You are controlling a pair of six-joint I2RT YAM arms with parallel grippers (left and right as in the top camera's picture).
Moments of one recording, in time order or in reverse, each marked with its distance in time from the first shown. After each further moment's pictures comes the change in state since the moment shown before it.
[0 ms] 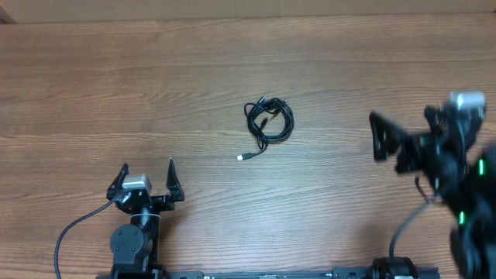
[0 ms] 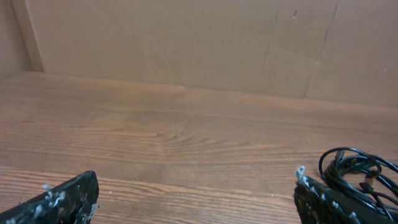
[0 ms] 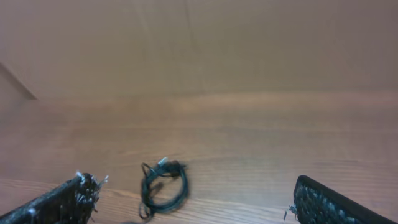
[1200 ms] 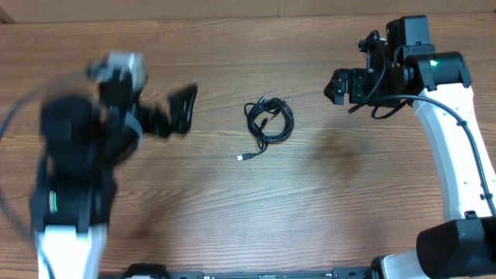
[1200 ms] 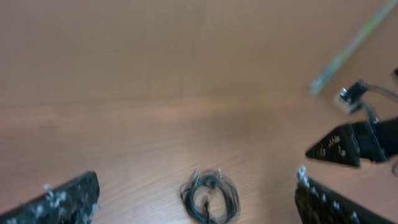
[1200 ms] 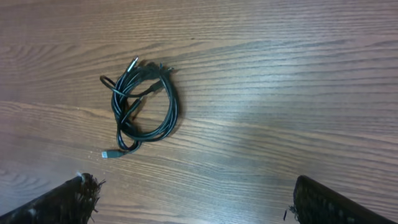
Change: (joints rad) left arm -0.009 1.094 1.350 -0.580 0.515 -0.050; right arm 0.054 0.857 0.415 -0.352 -0.059 -0.019
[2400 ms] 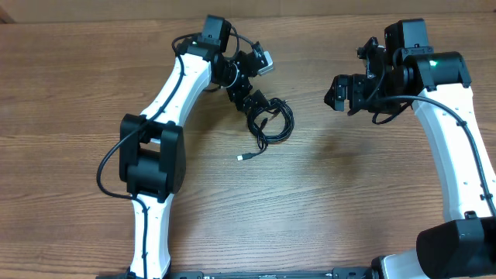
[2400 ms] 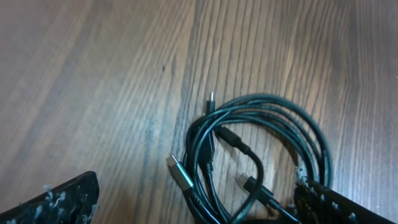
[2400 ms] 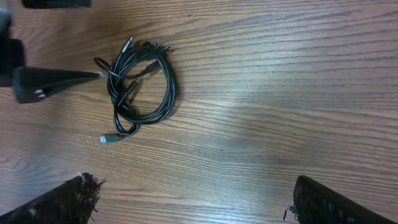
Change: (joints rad) left arm -0.224 1.209 0.607 -0.223 0.238 0.975; right arm 0.001 0.000 0.000 -0.064 0.000 -0.001
